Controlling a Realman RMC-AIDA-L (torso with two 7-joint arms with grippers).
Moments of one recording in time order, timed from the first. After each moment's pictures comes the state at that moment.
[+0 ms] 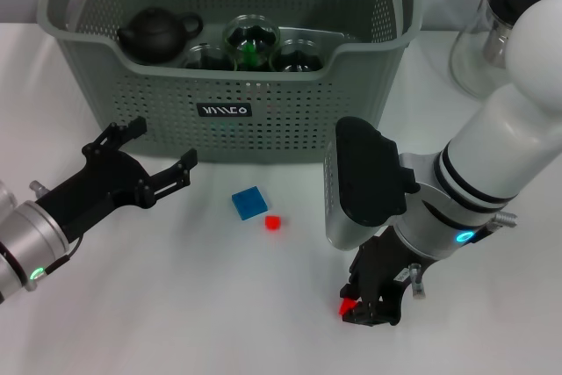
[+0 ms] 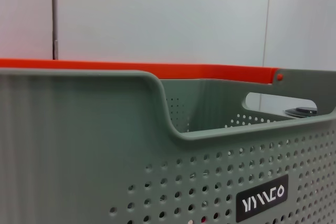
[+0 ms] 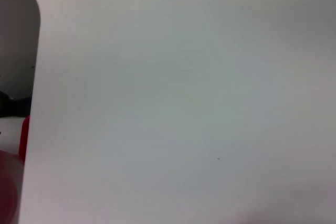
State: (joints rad) left arm -0.39 -2.16 0.42 0.33 1.71 1.29 -0.71; right arm 0.83 2.10 -1.80 -0.92 -2.32 -1.36 2.10
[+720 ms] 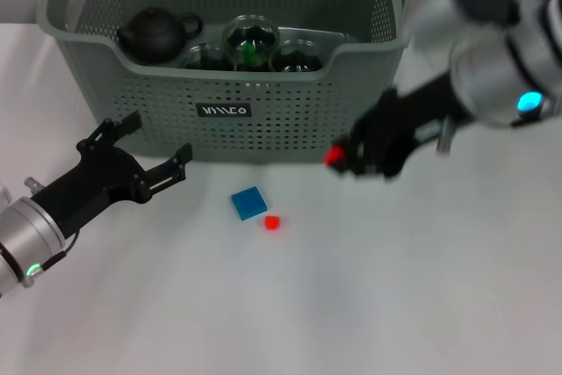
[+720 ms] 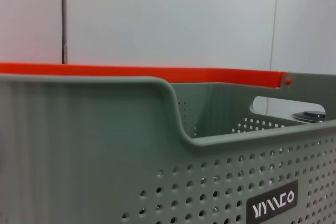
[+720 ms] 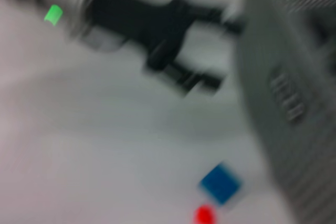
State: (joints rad) left arm -0.39 -2.16 0.41 0.33 1.70 1.29 -0.71; right arm 0.76 2.10 -1.33 -1.25 -2.34 -1.52 2.14
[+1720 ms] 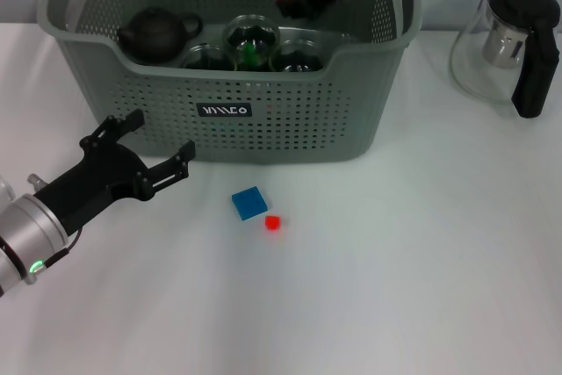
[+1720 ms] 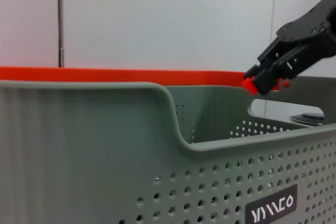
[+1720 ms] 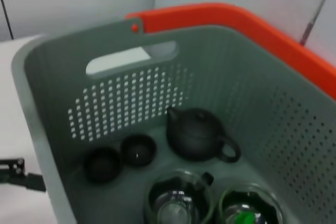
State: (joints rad) left arm -0.40 -2.16 0.41 0.33 1.70 1.29 -0.71; right arm 1.16 2.08 -1.17 -0.76 -2.44 -1.04 2.23
